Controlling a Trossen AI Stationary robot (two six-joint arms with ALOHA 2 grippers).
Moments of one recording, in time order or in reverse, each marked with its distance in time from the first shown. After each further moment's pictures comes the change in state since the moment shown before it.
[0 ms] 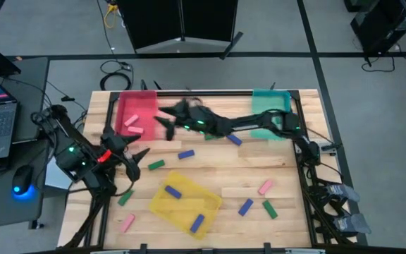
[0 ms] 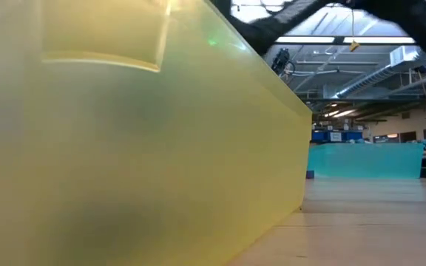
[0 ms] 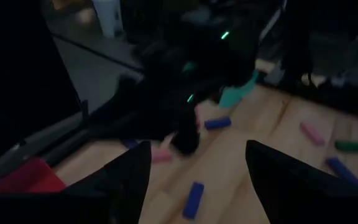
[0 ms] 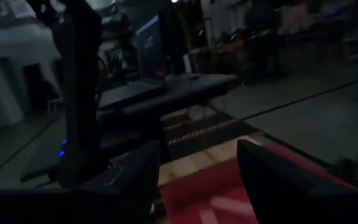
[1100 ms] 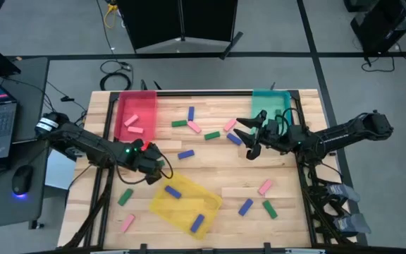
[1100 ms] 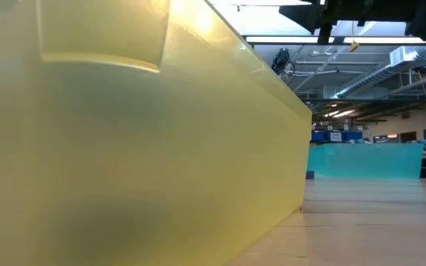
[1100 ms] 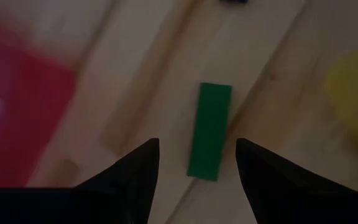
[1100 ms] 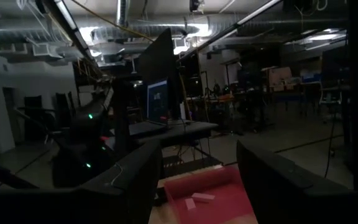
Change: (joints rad) left arm 0.501 0.078 -0.635 0.591 0.835 0.501; right arm 0.254 -1.117 -1.125 0.223 0.276 -0.201
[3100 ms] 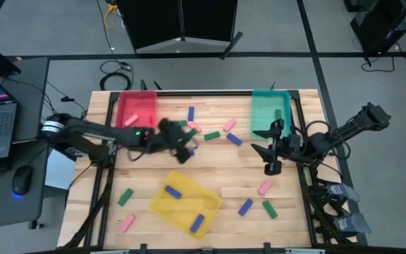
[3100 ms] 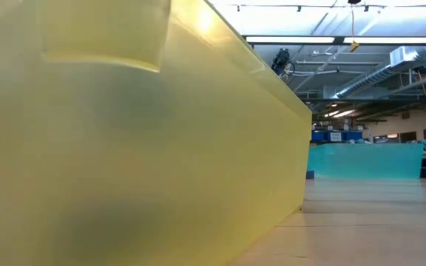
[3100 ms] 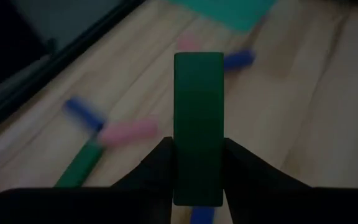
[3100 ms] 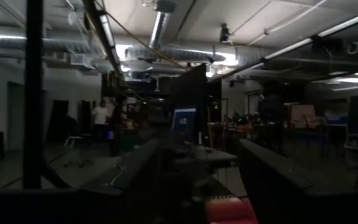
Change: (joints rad) left arm 0.255 0.110 0.198 0.575 -0.145 0.405; right arm 0.330 -0.178 0.002 -0.012 0.177 -0.285
